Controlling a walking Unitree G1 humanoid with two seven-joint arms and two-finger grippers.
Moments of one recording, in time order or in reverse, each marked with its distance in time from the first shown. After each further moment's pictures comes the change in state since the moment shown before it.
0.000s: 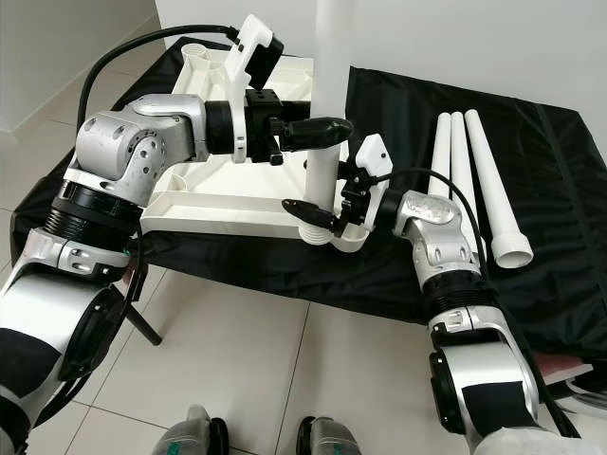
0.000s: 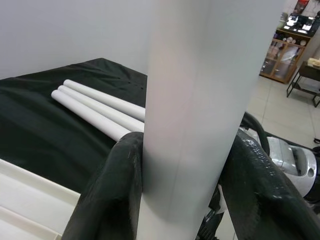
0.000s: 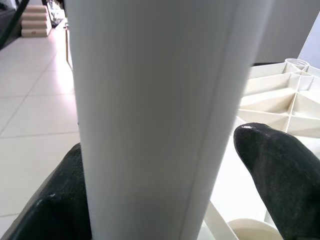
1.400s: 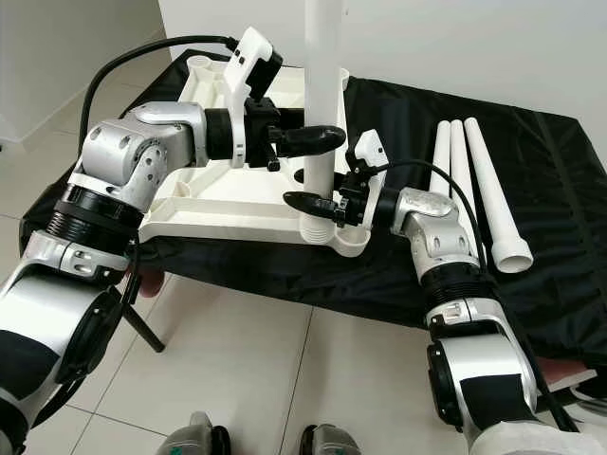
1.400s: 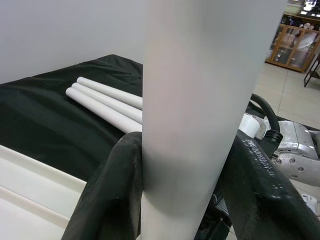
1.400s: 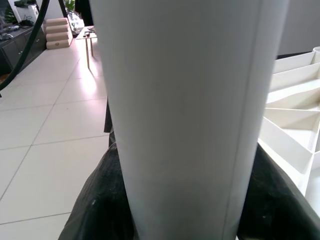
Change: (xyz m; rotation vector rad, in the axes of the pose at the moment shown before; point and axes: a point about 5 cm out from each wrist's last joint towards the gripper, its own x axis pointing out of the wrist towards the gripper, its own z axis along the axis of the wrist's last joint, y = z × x) left arm 0.002 0.002 -0.008 0.026 0.025 0.012; right arm 0.004 0.000 -0.003 0.127 0.029 0.061
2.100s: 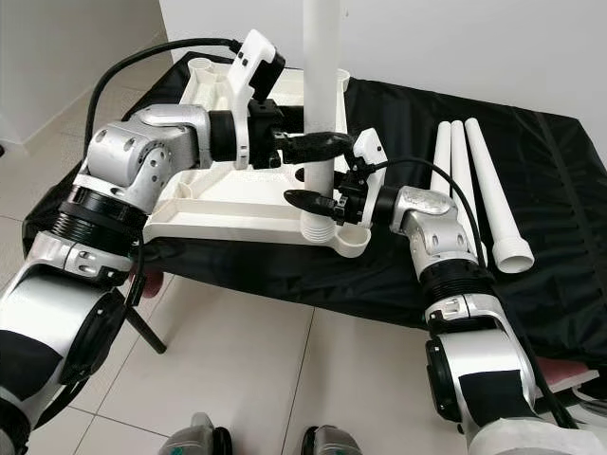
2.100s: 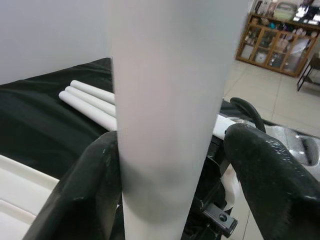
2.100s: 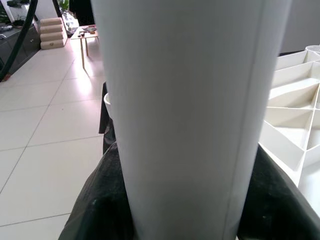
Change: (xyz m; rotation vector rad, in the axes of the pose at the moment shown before) left arm 0.003 -0.001 -0.001 -0.025 -0.026 -0.017; right arm 0.002 -0.003 -0.001 -0.006 0.007 -0.023
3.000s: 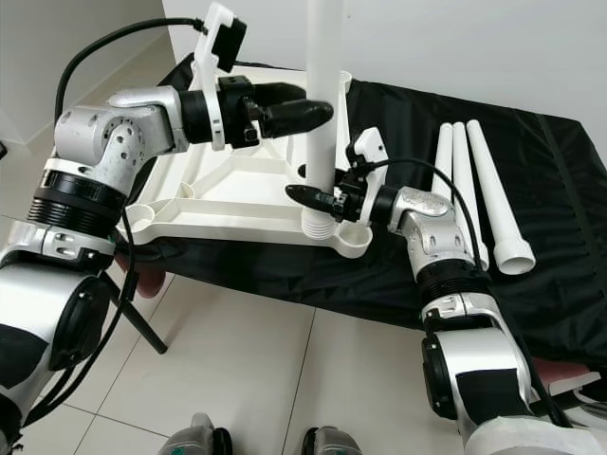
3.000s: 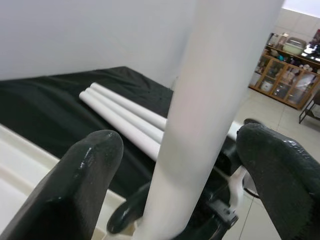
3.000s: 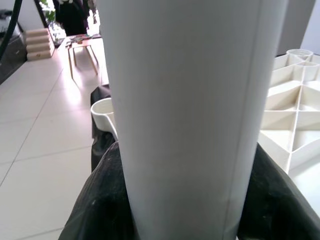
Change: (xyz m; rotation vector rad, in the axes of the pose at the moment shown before) left arm -0.027 0.023 0.005 -0.112 -0.049 0.092; right arm -0.001 -0.005 -0.002 0.026 -0.037 -0.070
